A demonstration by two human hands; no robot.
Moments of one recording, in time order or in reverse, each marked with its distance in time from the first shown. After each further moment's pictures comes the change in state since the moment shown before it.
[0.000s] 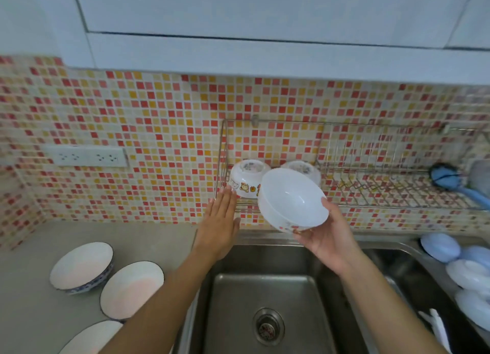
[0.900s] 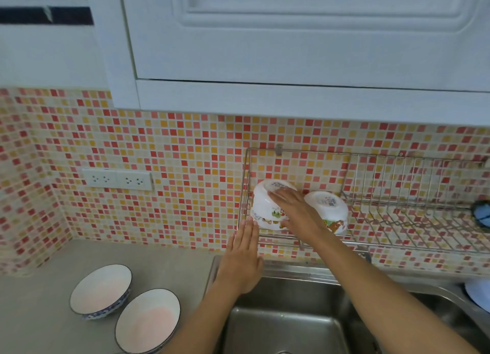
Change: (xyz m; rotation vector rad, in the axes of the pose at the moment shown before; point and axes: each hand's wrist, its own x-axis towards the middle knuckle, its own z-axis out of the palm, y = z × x) left_hand 0.003 0.007 -0.018 -0.002 -0.172 -0.038; right_hand 0.150 0.000 0.057 -2.045 -0.171 -0.852
